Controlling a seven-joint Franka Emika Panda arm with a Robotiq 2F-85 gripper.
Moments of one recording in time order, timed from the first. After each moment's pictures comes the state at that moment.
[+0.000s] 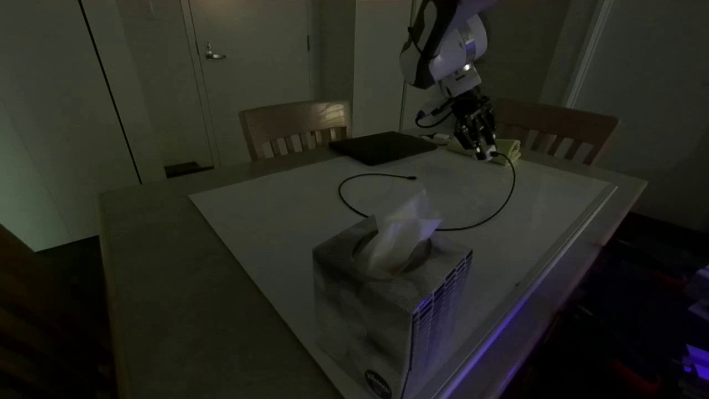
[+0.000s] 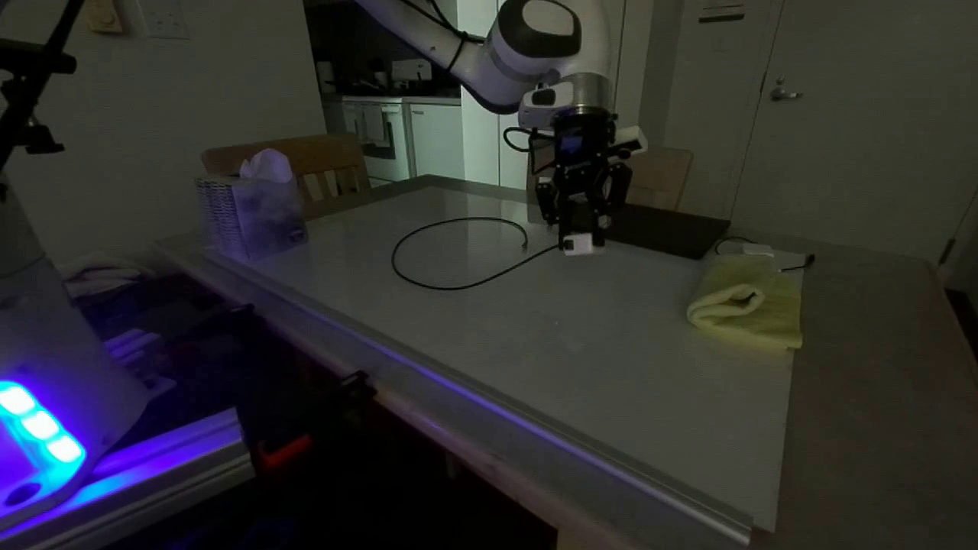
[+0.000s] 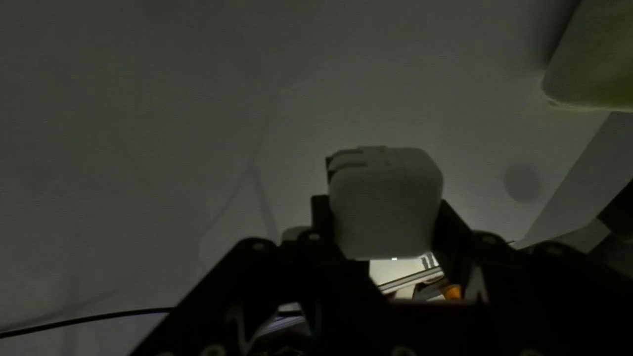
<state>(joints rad) 0.70 1.10 -1.12 -1.77 0.53 1.92 2.60</state>
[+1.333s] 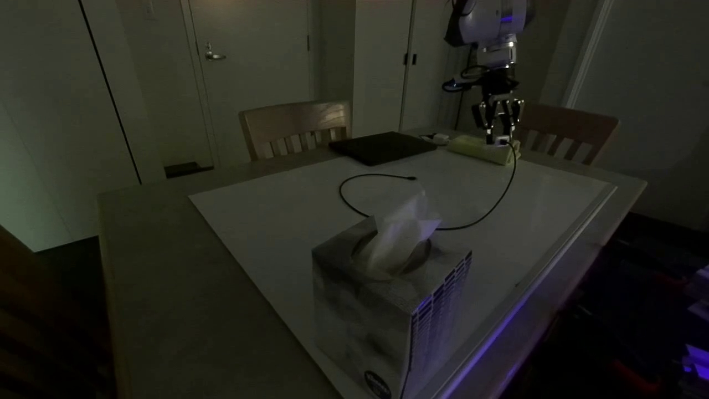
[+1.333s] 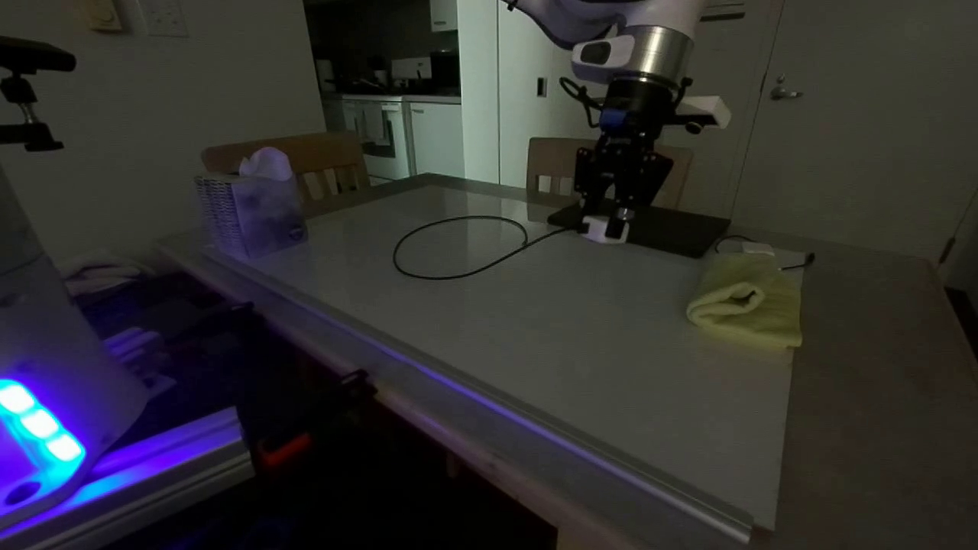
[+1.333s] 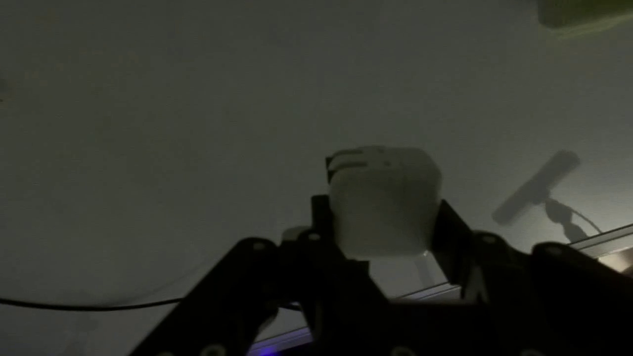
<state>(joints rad) 0.58 1.07 -1.25 -1.77 0.84 1.74 2.60</state>
